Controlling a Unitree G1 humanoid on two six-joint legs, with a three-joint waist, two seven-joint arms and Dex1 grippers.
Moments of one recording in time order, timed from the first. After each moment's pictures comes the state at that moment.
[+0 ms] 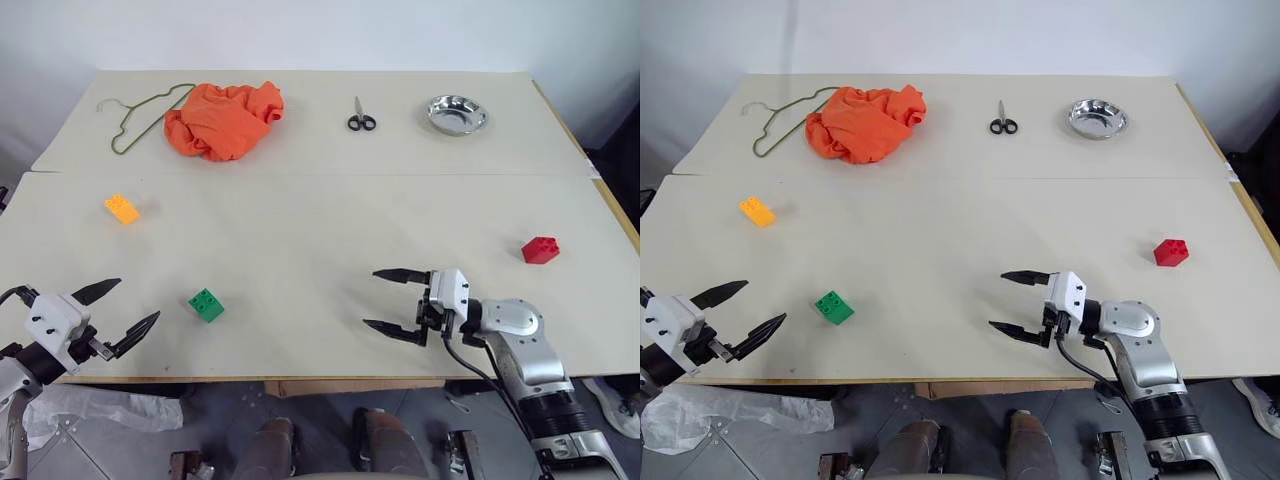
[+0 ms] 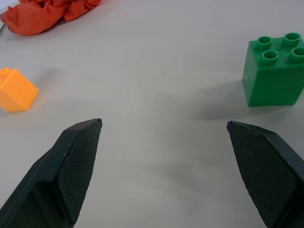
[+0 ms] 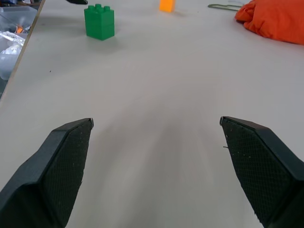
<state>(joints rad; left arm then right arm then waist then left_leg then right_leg) 0.21 0.71 0.54 0.05 -0.37 -0.13 -0.87 -0.22 -0.52 0.07 0.10 0.33 -0.18 1.17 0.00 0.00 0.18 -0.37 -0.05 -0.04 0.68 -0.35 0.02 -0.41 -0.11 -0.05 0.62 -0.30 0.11</state>
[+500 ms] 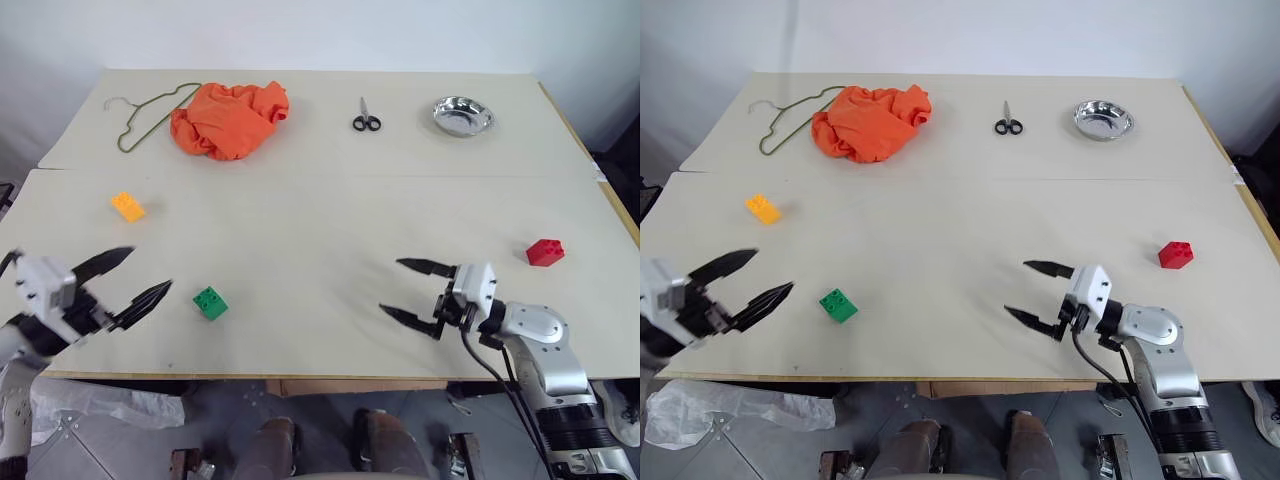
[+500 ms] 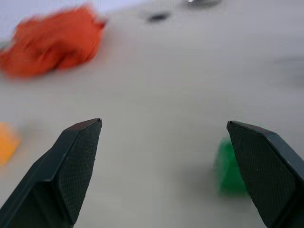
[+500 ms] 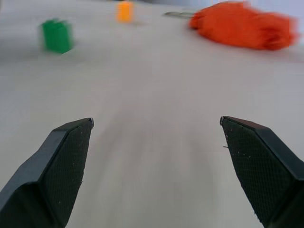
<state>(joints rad) 0.02 0.78 0.43 -0.22 -0.60 0.19 -0.92 -0.15 -0.55 -0.11 -0.07 0.41 -0.06 0.97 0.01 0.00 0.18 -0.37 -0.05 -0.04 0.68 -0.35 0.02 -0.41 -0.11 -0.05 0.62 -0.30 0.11</state>
